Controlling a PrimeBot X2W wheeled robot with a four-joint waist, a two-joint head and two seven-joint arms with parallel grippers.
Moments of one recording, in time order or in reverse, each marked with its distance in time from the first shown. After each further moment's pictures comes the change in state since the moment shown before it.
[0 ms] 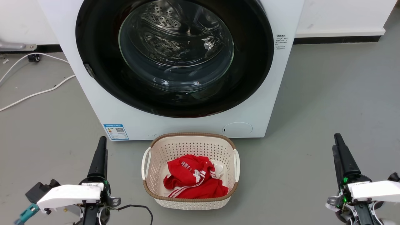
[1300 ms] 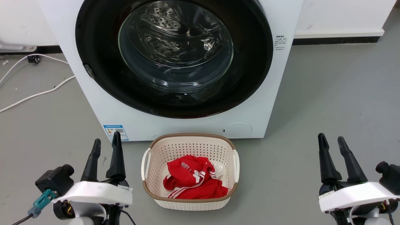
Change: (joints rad) left arm 0.032 0.015 -0.079 -0.121 0.821 0.076 -0.137; right arm 0.048 0.005 0.049 -0.130 -0.885 0.000 -0.120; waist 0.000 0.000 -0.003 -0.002
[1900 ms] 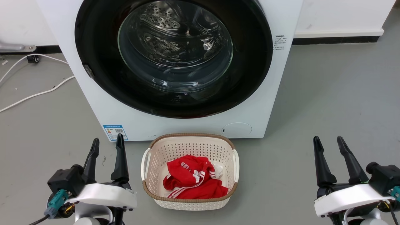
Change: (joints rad) left arm 0.007 0.031 -0.041 0.004 0.202 0.053 -0.046; right arm 0.013 0.002 0.004 -0.018 -0.221 0.000 -0.005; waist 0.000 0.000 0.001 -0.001
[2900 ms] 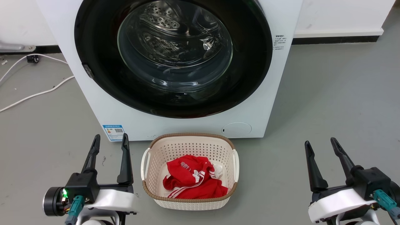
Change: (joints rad) left arm 0.018 0.013 -0.034 -0.031 0.243 0.052 -0.063; right arm 0.014 0.003 0.020 -0.011 -0.215 0.000 -0.019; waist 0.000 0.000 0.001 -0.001
